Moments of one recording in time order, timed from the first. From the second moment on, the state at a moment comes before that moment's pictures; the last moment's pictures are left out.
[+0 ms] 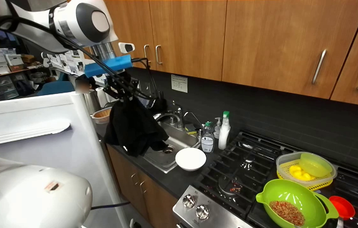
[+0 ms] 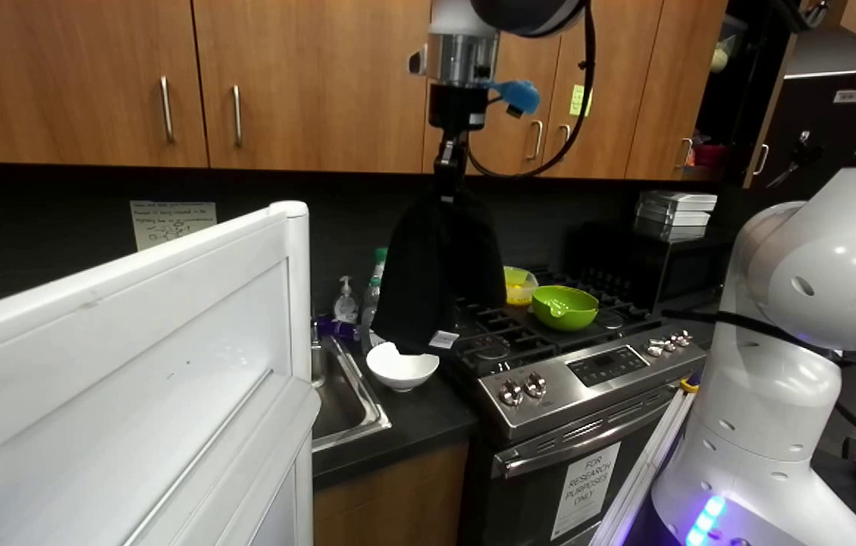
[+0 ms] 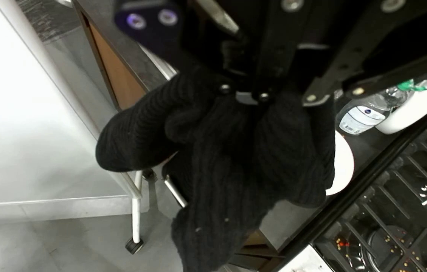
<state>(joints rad) 0.17 -0.54 0.07 -2.46 -0.11 2.01 -0.24</state>
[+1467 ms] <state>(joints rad) 0.41 -0.58 0.23 -2.02 -0.07 1.72 -0.51</state>
